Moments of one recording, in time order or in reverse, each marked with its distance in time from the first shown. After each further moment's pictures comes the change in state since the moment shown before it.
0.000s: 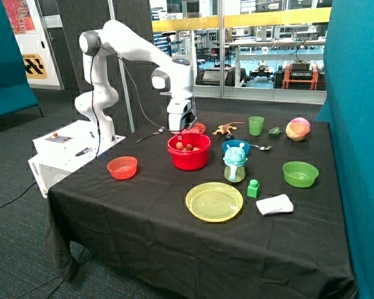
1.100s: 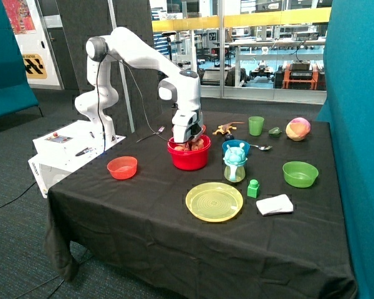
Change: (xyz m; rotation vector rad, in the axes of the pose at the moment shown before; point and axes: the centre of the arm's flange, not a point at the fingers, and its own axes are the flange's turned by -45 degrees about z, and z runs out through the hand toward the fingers) arm 0.029 0.020 0.043 0.000 -0.015 0.099
